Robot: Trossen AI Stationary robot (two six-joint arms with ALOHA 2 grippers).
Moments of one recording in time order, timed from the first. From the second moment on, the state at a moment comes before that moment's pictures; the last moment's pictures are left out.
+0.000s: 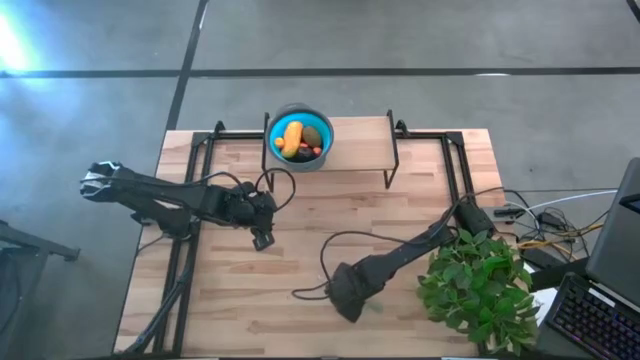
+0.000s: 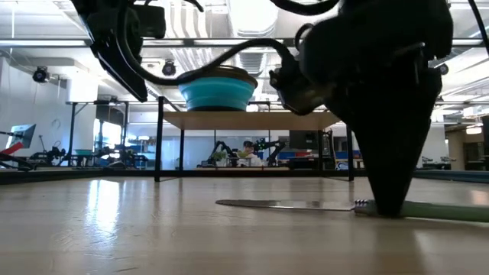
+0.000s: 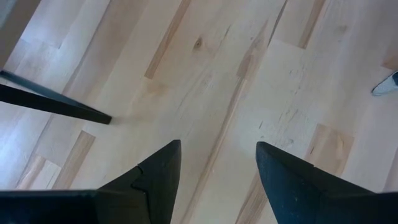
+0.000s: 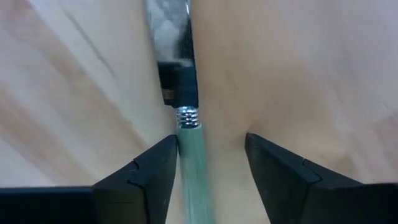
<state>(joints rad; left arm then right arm) -0.17 1.22 0.97 -0.85 -0.34 -0.51 0.44 2.15 1.53 -0.90 -0.08 1.07</state>
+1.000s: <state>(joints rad) -0.17 1.22 0.97 -0.85 -0.34 -0.50 0.43 2.14 1.52 -0.94 -0.05 1.07</state>
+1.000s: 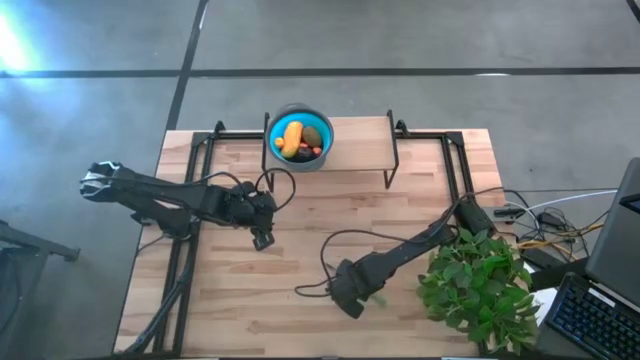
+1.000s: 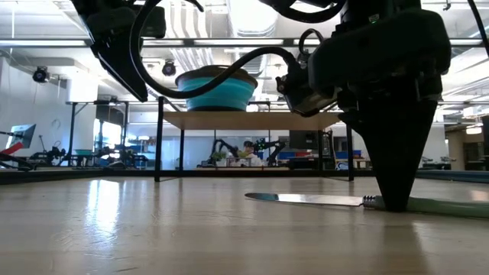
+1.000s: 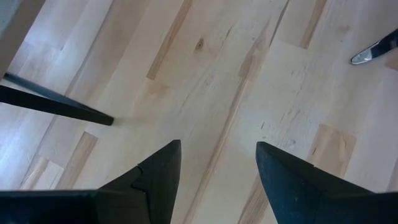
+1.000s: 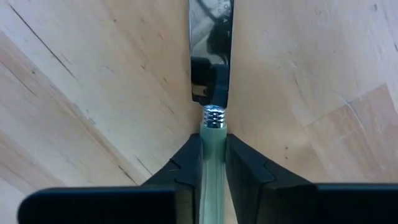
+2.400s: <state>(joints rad) -0.17 1.22 0.97 -0.85 -0.34 -0.47 0.43 2.11 1.53 -0.92 -0.06 1.08</state>
